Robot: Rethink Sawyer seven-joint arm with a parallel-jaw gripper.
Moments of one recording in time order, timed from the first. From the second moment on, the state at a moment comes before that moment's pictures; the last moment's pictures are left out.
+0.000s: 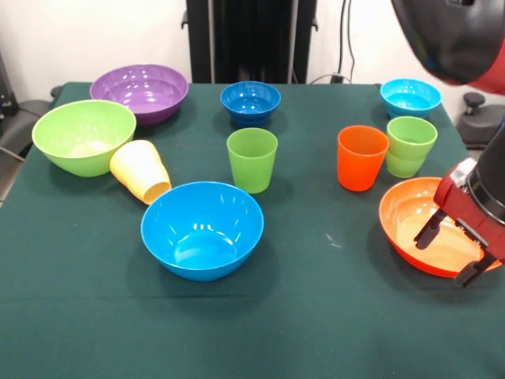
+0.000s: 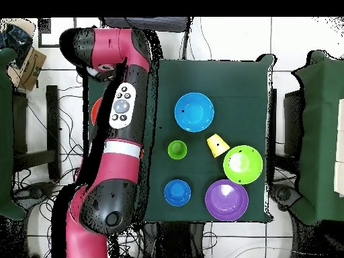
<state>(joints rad) 0.09 0.23 -0.91 0.25 0.76 1.32 2.59</state>
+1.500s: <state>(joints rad) 0.09 0.28 -0.92 0.21 0.78 1.32 2.59</state>
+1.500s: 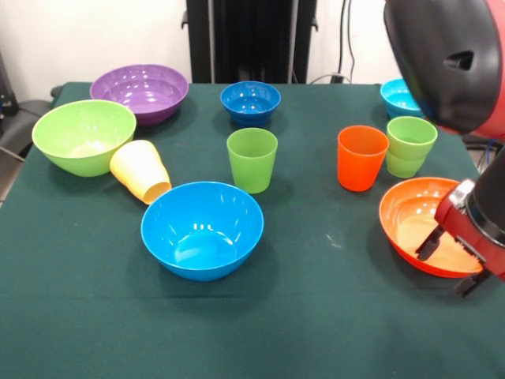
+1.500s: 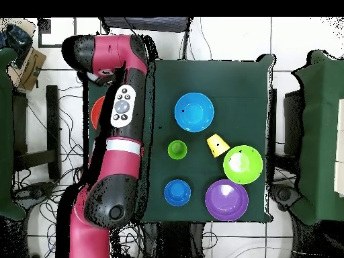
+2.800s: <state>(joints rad) 0.21 0.19 -0.78 0.42 0.77 1.26 2.59</state>
